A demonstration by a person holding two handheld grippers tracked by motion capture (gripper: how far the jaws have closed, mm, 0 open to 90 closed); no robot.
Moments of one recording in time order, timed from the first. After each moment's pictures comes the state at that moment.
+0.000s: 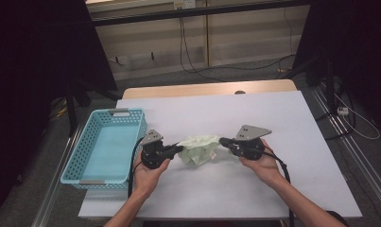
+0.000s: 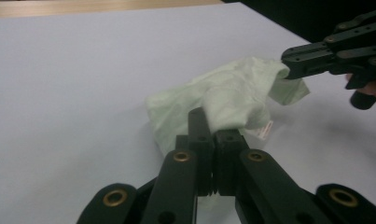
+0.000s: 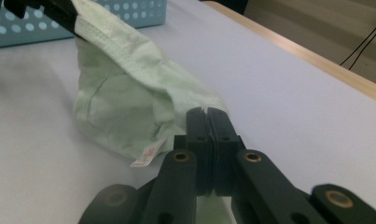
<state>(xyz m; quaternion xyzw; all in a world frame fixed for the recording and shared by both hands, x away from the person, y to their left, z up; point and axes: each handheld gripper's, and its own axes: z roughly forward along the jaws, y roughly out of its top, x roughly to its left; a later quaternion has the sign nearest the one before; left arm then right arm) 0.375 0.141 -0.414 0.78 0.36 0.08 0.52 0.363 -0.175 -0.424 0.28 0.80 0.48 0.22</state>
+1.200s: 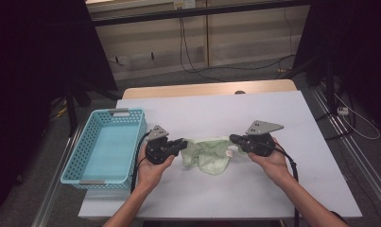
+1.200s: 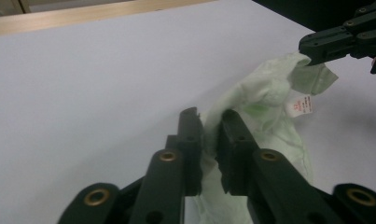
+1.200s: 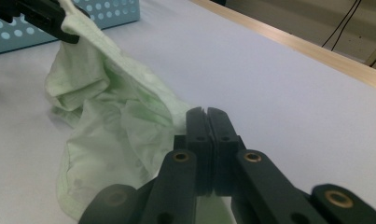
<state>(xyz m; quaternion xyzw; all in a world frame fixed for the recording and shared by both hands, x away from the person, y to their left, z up) 0.393 0.127 -0.409 0.79 0.34 0.10 0.50 0.366 -0.201 -0.419 0.33 0.79 0.47 0.21</state>
